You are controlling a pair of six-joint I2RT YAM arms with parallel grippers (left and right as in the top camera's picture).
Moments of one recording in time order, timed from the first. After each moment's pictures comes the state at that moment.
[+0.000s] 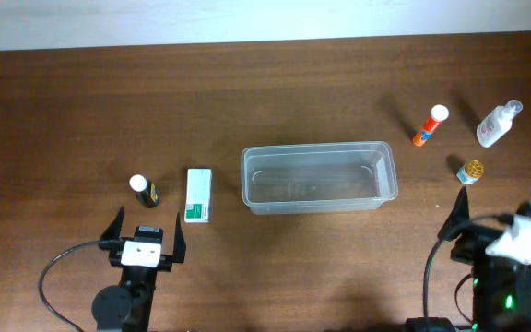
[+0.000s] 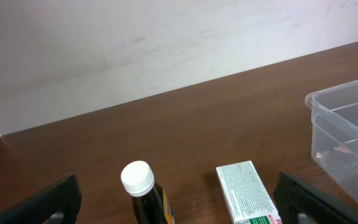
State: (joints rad) left arm -0.02 0.01 0.01 -0.07 0.06 0.23; right arm -0.03 0.35 0.82 -0.68 0.30 0.00
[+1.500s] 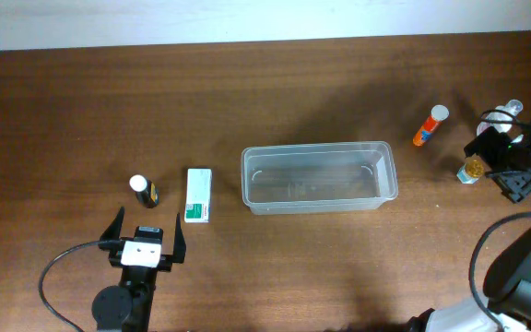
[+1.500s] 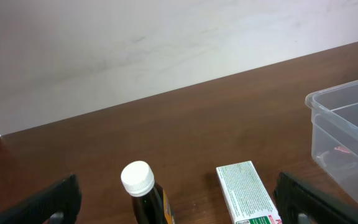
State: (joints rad) left arm -0.02 0.01 0.01 -0.07 0.06 0.23; right arm -0.54 1.79 1.39 -0.93 -0.07 0.42
